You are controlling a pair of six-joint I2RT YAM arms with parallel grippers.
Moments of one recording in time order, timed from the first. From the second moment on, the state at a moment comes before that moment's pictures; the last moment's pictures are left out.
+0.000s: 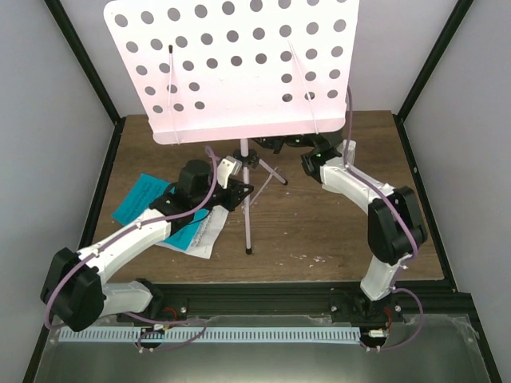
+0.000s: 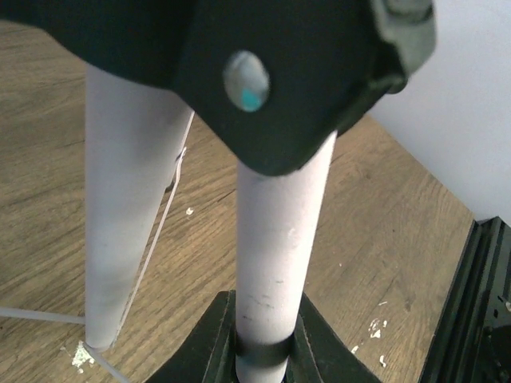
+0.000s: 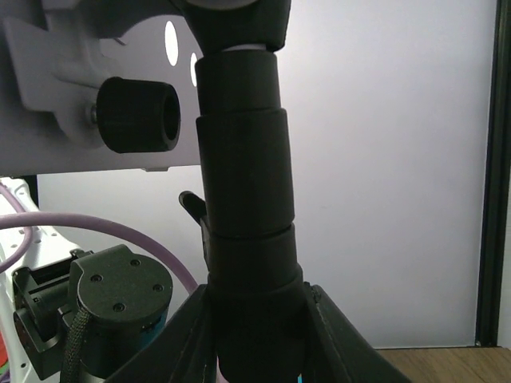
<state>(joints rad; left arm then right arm) -0.61 1.26 0.85 -0.05 0.37 -0.29 0.48 1.77 1.35 1.05 -1.08 0.62</state>
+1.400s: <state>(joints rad) -0.64 1.19 0.75 0.14 0.44 -0.17 0.54 1.40 1.03 0.76 -0.78 0.27</state>
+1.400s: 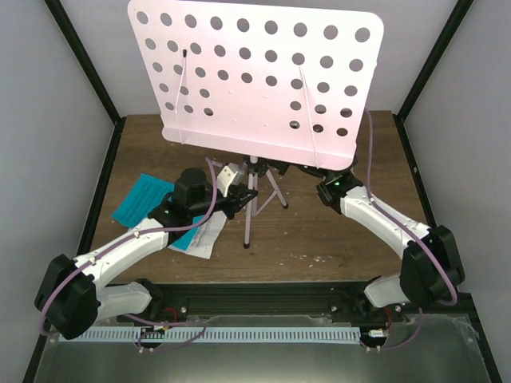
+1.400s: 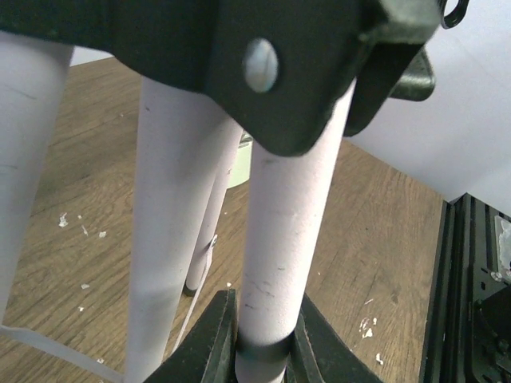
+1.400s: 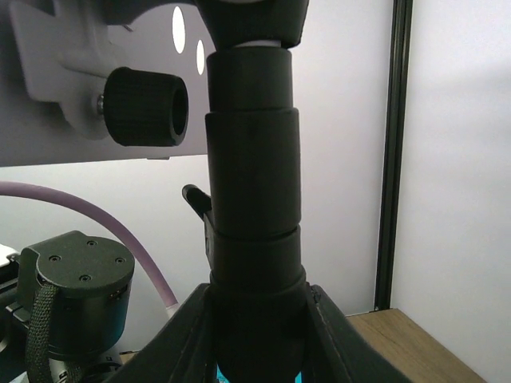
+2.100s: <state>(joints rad) -0.66 1.19 0.75 0.16 0.43 -0.14 0.55 1.36 0.95 0.81 -0.72 0.25</state>
